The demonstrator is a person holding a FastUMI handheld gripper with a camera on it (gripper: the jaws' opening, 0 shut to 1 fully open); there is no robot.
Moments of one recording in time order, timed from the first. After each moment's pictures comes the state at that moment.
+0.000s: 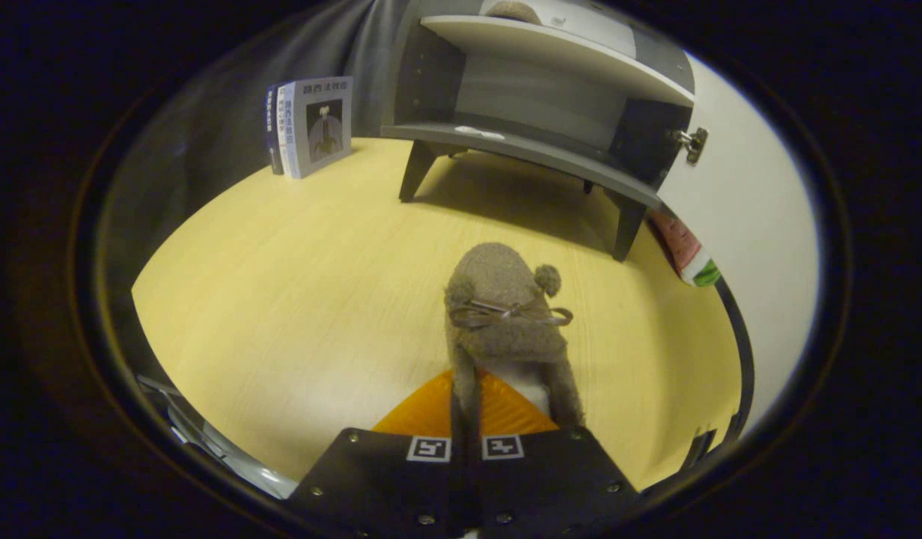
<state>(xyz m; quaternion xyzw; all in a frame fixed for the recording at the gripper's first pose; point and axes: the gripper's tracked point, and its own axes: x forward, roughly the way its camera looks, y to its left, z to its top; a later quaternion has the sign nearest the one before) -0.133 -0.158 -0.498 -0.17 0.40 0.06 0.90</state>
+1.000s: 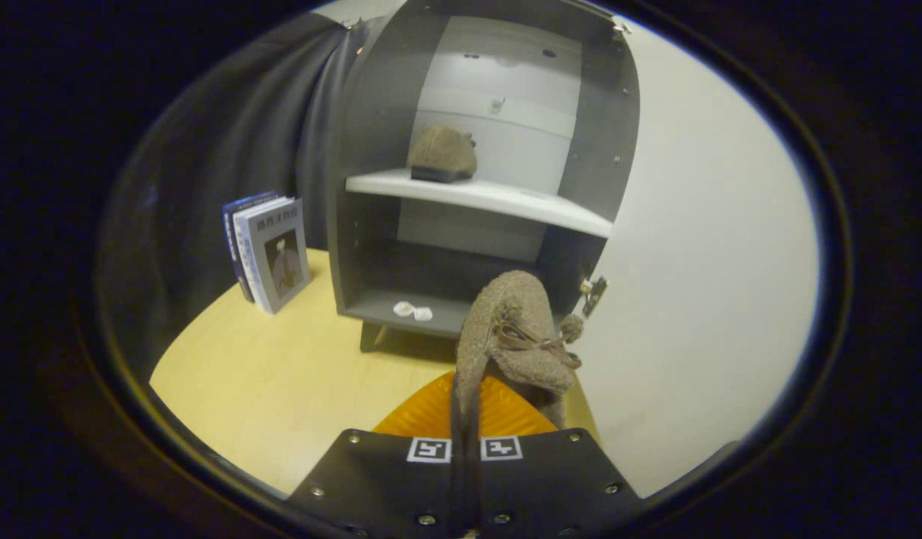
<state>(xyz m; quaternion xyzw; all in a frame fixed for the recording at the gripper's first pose) -0.051 -0.142 -0.260 -0.14 0.22 -0.02 0.96</state>
